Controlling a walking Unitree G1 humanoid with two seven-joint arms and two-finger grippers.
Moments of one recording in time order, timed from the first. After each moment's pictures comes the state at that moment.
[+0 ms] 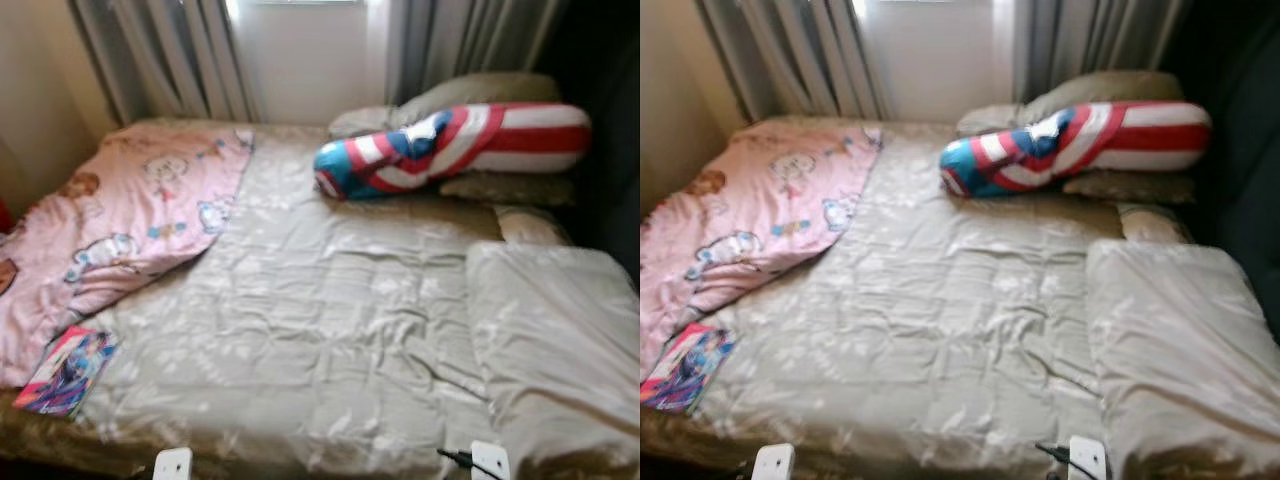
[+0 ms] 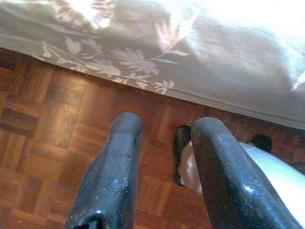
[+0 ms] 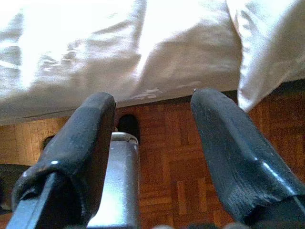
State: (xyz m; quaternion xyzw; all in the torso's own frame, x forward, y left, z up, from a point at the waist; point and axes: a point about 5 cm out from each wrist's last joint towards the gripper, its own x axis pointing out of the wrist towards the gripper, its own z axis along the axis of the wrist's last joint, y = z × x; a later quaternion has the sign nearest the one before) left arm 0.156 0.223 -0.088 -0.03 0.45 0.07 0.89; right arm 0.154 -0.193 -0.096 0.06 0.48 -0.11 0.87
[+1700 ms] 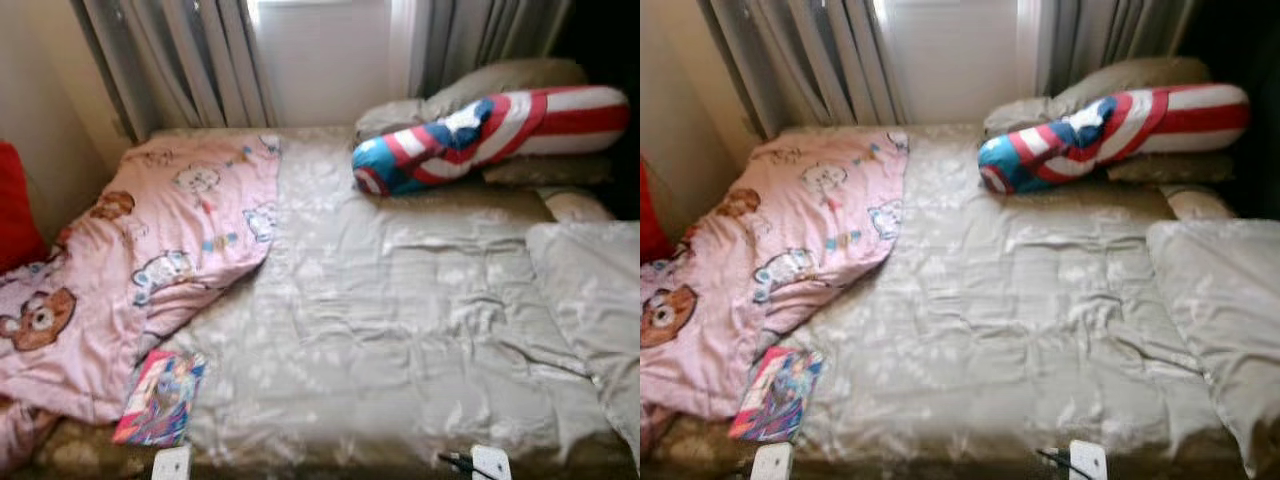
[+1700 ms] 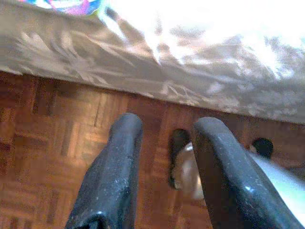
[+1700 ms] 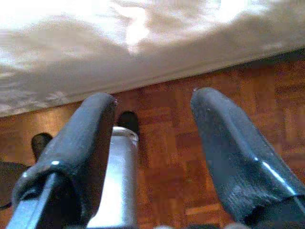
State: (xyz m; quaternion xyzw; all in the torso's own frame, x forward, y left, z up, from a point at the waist) left arm 0.162 0.226 -0.085 -0.03 0.44 0.07 0.89; right arm 0.152 -0.191 -0.097 0.05 0.48 -0.10 0.87
